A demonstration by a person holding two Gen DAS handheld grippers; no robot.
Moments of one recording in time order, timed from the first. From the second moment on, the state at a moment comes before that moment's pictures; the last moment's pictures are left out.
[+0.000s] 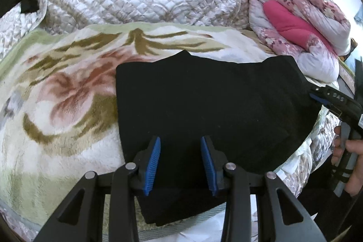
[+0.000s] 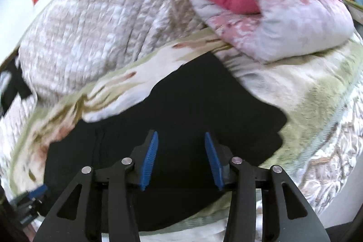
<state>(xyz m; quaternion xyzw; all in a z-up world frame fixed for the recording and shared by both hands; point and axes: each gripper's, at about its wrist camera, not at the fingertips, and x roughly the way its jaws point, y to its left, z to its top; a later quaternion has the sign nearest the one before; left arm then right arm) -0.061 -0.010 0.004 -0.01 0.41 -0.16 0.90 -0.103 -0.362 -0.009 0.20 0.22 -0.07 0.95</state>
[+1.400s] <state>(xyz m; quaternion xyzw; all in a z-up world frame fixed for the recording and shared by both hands) -0.058 -0.018 0.000 0.00 0.41 -0.16 0.90 -0.086 -0.408 -0.017 0.35 0.22 -0.02 0.91</state>
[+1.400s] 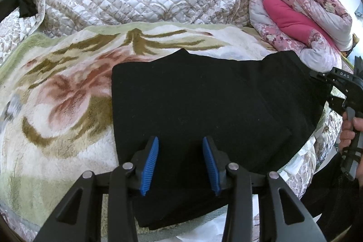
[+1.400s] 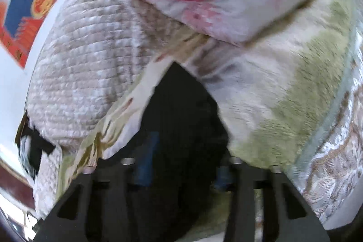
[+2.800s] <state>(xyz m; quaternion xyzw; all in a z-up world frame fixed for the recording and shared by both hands) -0.041 0.097 0.021 -0.12 0.40 -0.01 0.91 -0.056 -0.117 -0.007 -0.04 0.28 0.24 0.93</state>
